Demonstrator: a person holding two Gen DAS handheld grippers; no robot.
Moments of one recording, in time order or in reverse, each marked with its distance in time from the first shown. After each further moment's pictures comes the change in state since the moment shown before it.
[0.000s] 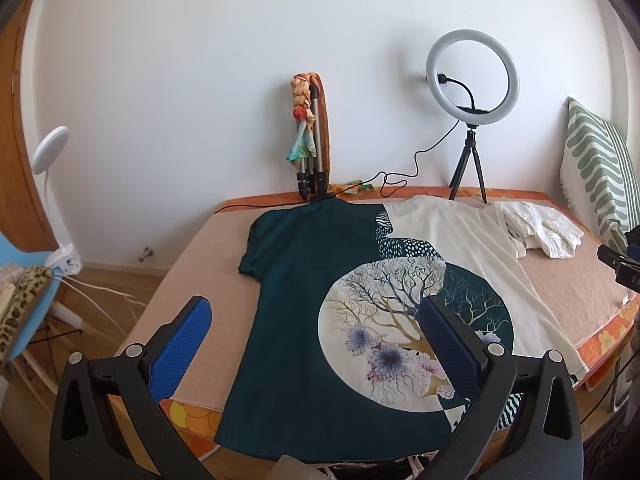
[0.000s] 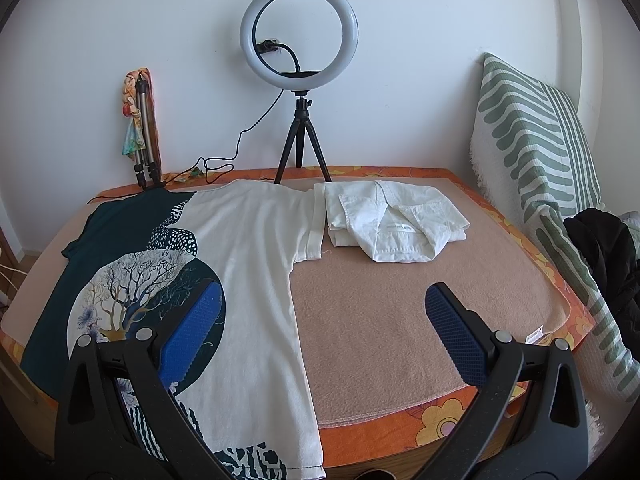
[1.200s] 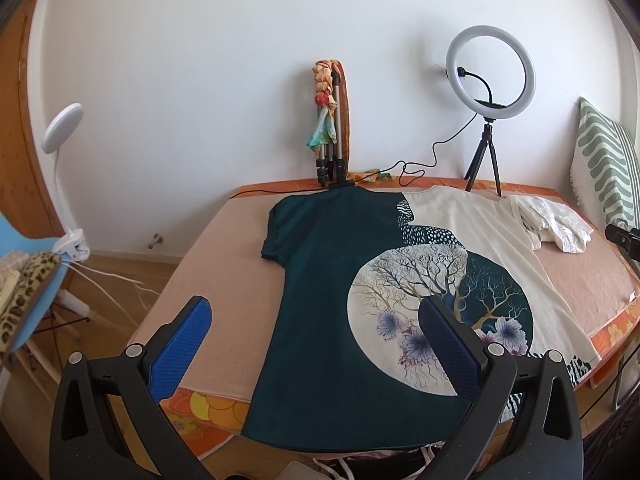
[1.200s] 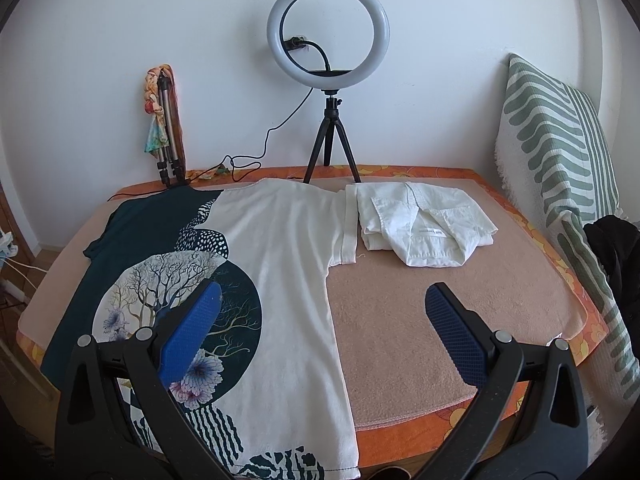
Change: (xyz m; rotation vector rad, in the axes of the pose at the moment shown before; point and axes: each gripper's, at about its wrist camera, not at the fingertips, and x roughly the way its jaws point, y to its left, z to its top) left arm 0.003 0.042 -0.018 -0.024 0.038 0.021; right arm -0.001 0.033 0.017 -0.015 0.032 0.083
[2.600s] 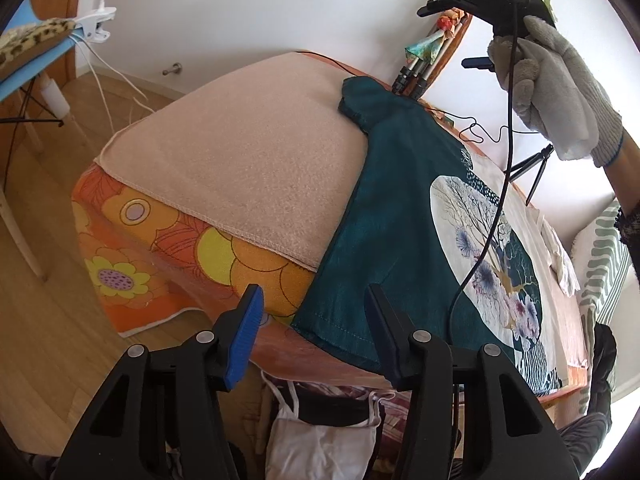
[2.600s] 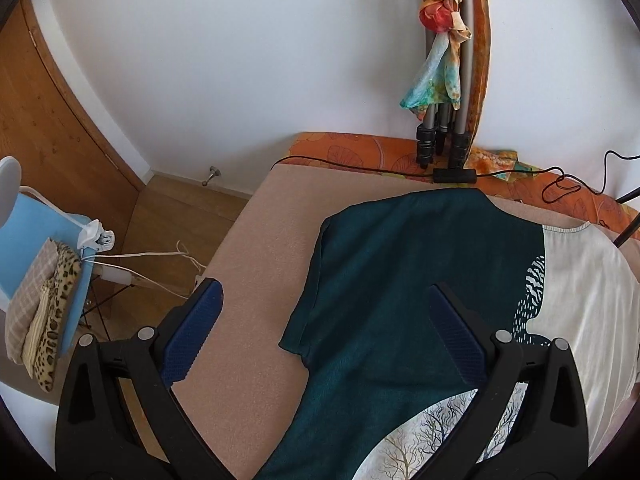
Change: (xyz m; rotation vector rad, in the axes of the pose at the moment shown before) left arm 0.064 0.110 -0.113 -0.477 0.308 -0.146; right arm 0.237 0.403 0.143 -0.156 0.409 0.477
